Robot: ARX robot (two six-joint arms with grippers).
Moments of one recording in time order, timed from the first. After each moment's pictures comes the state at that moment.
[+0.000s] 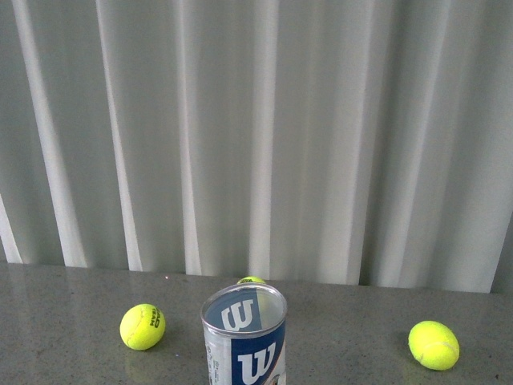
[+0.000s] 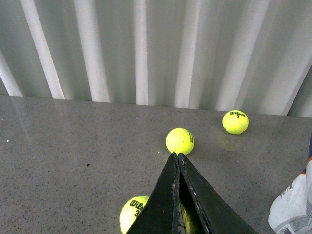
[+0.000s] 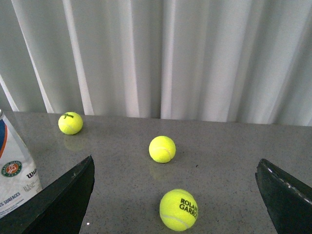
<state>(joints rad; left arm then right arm) 0.00 0.69 0.06 0.62 0.00 -0.01 0.00 0.00 0.00 0.00 0.00 0.00</state>
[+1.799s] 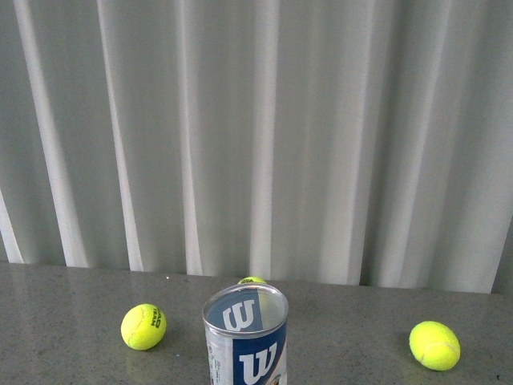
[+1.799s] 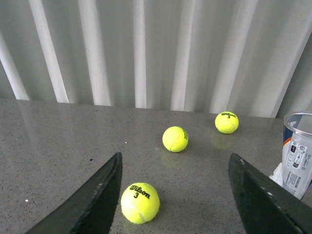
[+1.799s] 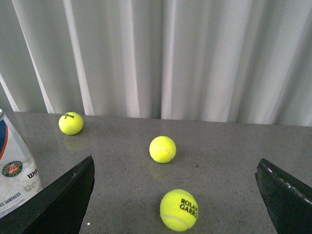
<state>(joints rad) 0.00 0.00 0.02 0.00 0.00 -0.01 0.00 0.00 0.00 0.00 0.00 0.00</state>
